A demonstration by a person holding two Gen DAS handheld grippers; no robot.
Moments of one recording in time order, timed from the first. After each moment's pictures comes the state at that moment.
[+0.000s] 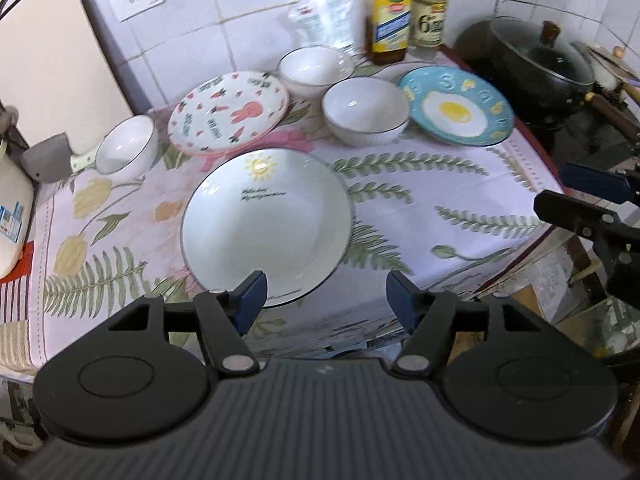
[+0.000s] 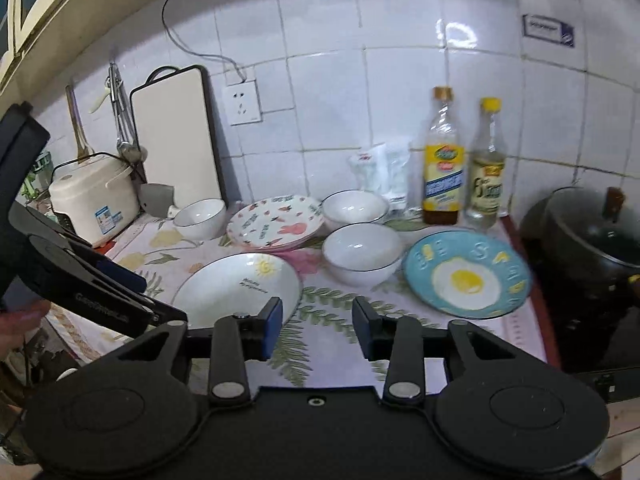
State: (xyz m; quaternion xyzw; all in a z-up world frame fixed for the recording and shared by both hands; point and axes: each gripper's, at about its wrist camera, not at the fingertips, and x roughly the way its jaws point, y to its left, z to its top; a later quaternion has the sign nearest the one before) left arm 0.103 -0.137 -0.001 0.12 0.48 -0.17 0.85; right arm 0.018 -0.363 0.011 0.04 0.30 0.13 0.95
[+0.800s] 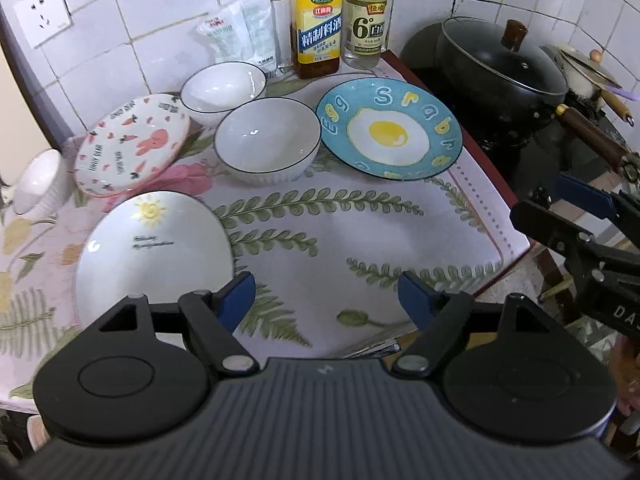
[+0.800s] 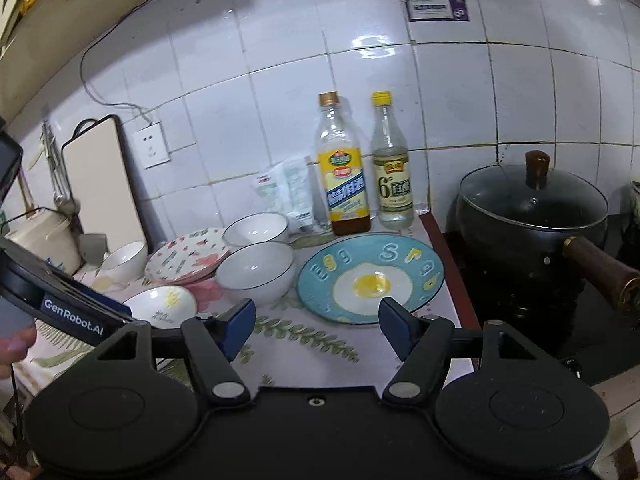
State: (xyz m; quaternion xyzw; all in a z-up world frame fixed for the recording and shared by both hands) left arm 0.139 -0.243 -0.040 0.10 0.47 -0.20 0.85; right arm 0.029 -0.465 -0.040 0.10 0.25 0.05 0.96
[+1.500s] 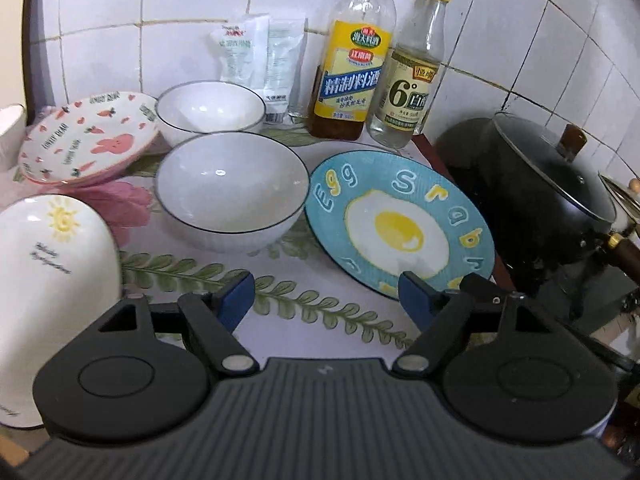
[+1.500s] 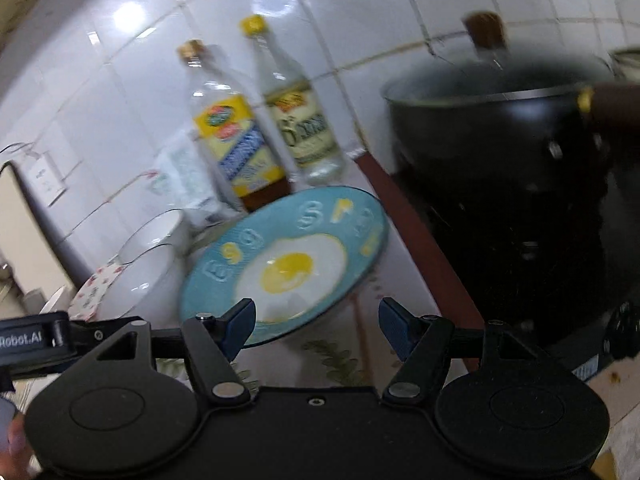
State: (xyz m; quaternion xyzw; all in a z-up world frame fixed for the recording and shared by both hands) left arm 0.199 -0.296 -0.119 -0.06 0.38 -0.15 0.91; right arm 0.132 -0.535 -0.147 0.23 0.28 -0.01 0.93
